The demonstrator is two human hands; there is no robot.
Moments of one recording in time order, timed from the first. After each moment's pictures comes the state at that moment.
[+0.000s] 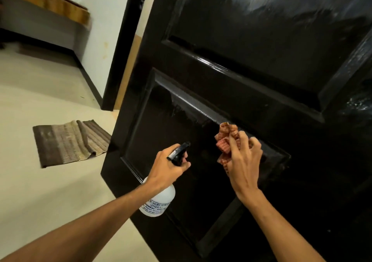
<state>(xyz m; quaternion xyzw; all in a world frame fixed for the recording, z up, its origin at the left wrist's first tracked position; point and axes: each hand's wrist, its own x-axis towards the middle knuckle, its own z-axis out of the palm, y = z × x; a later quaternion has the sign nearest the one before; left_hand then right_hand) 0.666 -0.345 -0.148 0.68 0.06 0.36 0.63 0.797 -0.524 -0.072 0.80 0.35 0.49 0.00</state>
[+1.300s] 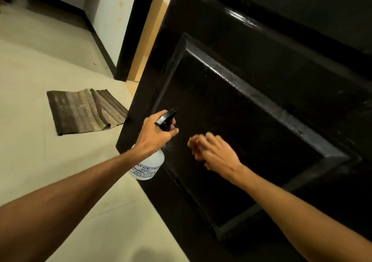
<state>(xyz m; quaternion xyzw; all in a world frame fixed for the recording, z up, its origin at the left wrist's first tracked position) 0.663 -0.204 -0.186 0.68 0.16 0.38 0.61 0.821 -0.383 -0.145 0.68 0.59 0.25 0.36</state>
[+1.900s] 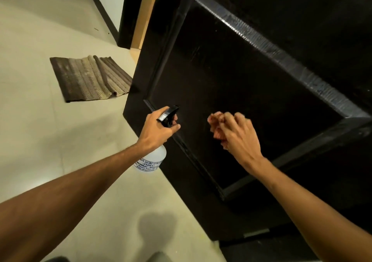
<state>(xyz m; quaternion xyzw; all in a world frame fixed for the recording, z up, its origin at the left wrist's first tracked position) 0.647 -0.258 -0.259 0.68 0.21 0.32 0.62 0.807 -0.456 -0.173 0.76 0.50 0.30 0.27</state>
